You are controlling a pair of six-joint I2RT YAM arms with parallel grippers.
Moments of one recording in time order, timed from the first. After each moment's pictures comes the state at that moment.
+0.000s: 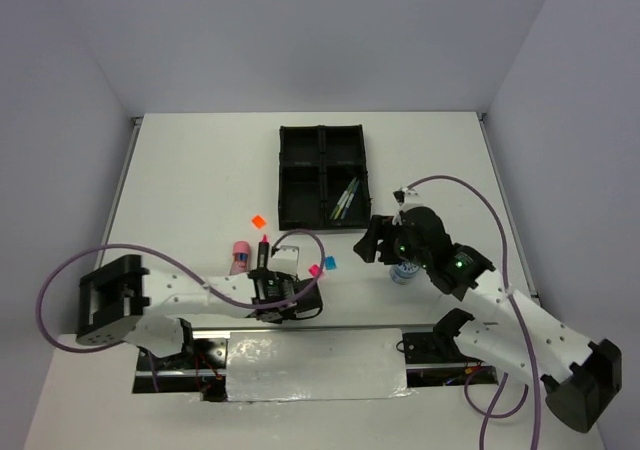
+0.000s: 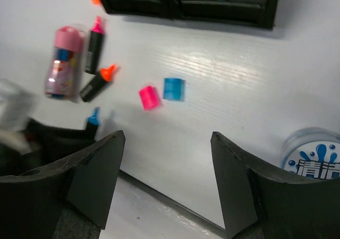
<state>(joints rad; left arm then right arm) -1.28 1.47 0.82 -0.77 -0.49 -1.21 0.65 0.78 0.63 -0.43 -0.01 0.61</state>
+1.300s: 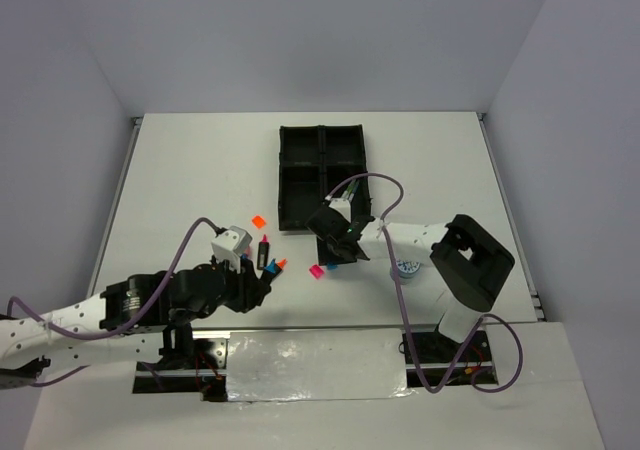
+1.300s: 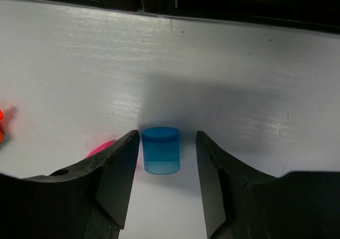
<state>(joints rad) -1.29 0.59 0.76 -0.76 -0.43 -0.74 0.90 1.69 0.95 -0.40 0.28 0.75</state>
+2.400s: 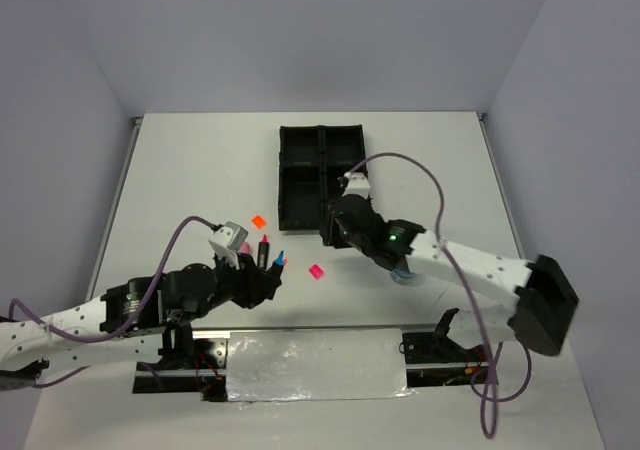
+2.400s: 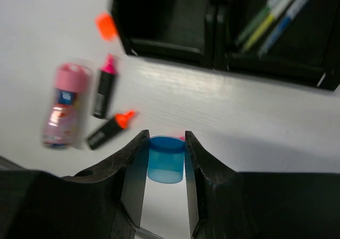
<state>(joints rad) -1.29 0.56 0.72 -0.62 -0.44 -0.74 0.93 1.37 0.91 -0.31 0.31 0.72</state>
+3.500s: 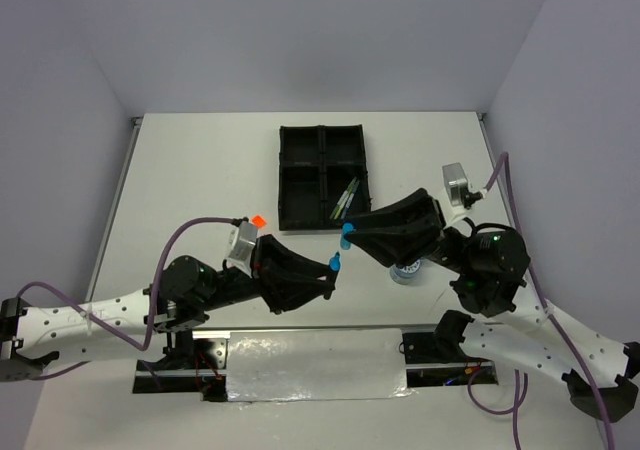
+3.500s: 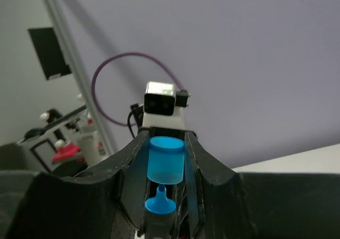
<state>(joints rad) -1.29 0.76 0.64 0.48 0.07 -0.45 0.93 0.65 0.78 0.49 -0.35 0.57</state>
